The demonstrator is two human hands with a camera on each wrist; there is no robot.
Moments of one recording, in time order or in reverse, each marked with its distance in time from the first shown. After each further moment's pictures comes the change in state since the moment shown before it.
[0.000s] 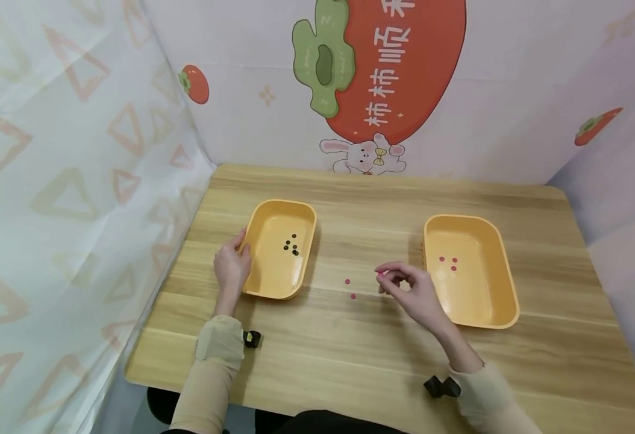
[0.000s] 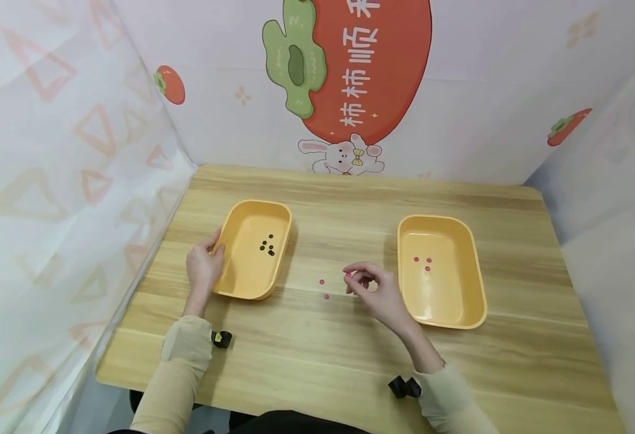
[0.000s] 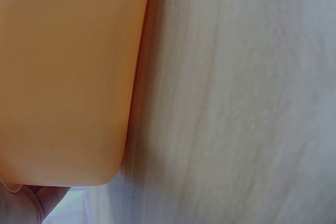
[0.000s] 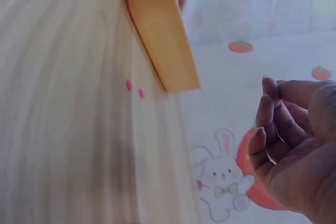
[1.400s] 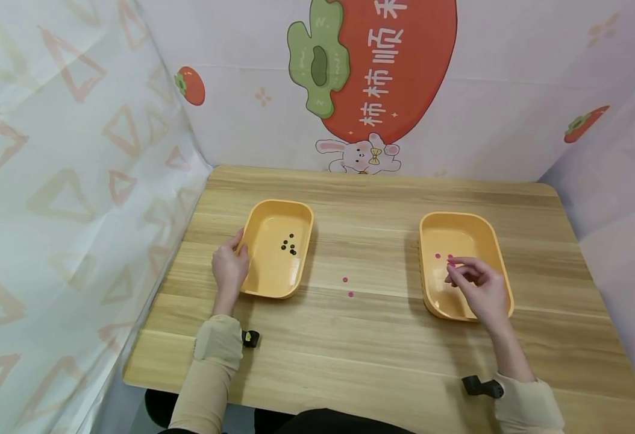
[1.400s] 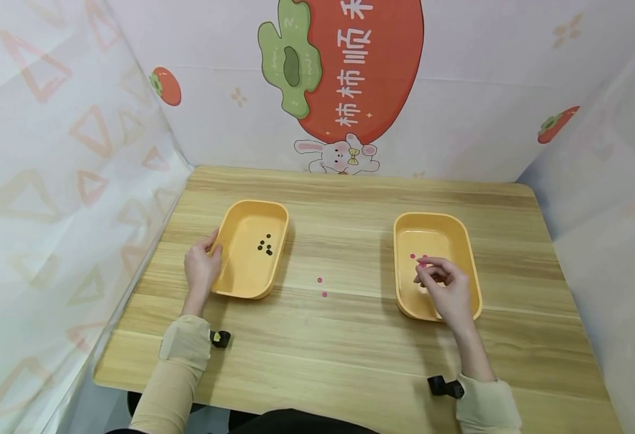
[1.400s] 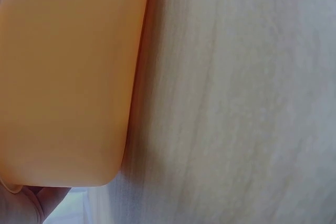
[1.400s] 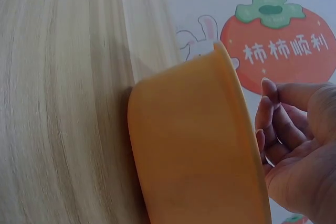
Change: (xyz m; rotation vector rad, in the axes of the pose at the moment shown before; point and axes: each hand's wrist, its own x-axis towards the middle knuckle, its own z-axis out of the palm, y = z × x) left_hand 0.005 -0.012 0.003 0.009 -0.024 0.010; right_hand -0.035 0.028 -0.094 -0.045 0.367 0.150
